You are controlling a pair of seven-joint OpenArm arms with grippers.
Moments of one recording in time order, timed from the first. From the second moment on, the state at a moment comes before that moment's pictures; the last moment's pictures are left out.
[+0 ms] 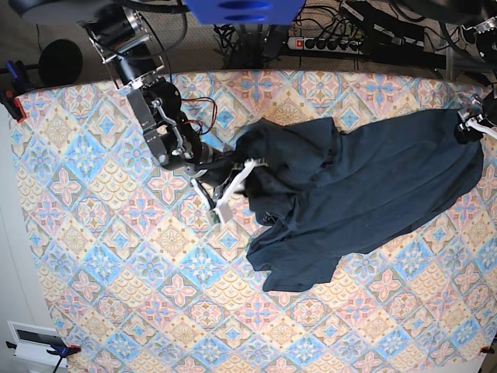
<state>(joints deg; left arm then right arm) 20.8 -32.0 -45.3 89.1 -50.4 -15.5 63.7 6.9 10.6 -24.1 90.5 40.5 0.6 -41.2</state>
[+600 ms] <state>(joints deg) 18.3 -32.1 -42.3 89.0 -50.3 -15.6 63.7 4.4 19.6 -4.2 96.5 40.5 -0.2 -35.6</state>
